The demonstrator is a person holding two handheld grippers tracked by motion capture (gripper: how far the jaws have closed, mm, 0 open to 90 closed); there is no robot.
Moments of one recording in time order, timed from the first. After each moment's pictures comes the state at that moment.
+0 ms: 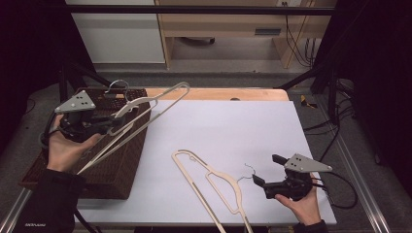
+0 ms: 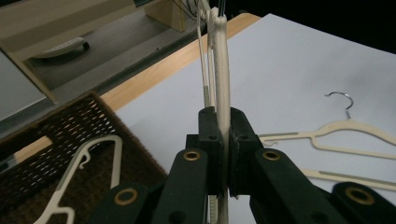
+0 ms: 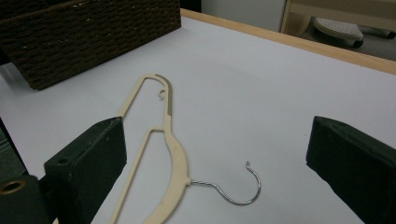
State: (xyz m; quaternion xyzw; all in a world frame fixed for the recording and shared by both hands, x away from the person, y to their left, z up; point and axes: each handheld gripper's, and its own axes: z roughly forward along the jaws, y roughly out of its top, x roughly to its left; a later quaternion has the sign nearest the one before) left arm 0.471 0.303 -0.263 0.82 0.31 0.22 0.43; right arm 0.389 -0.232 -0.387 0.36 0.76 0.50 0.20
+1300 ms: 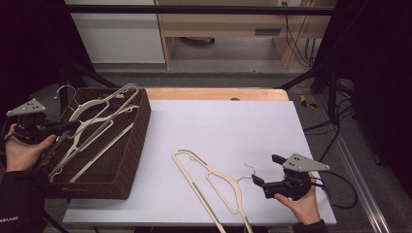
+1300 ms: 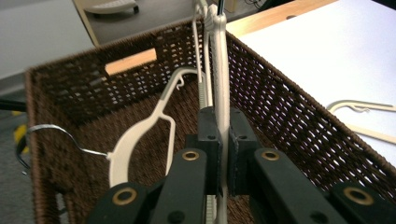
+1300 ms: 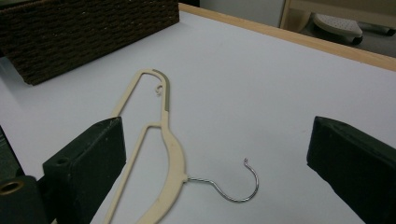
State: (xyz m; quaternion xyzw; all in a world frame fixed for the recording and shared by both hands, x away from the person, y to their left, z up) left arm 0.492 0.431 -0.315 0.78 0.41 0.22 0.42; right arm 0.392 -0.232 -0.390 0.36 0.77 0.49 0.20
